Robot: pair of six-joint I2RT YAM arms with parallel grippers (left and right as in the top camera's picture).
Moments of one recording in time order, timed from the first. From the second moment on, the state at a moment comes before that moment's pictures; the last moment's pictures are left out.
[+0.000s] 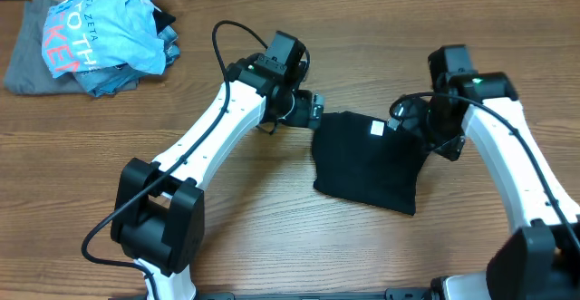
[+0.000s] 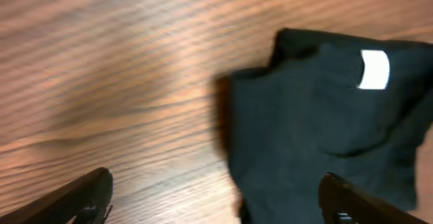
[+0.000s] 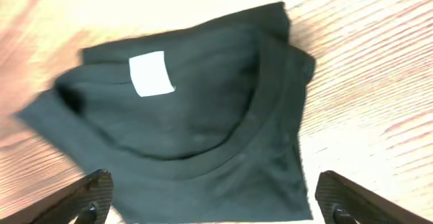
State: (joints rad) left arm -0.48 1.93 1.57 -0.87 0.23 -0.33; right arm 0.09 1.61 1.34 -1.15 -0.09 0.58
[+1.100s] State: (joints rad) left arm -0.57 2.22 1.60 -0.74 0.68 -0.25; right arm -0.21 1.50 1.76 -1.47 -0.13 0.43
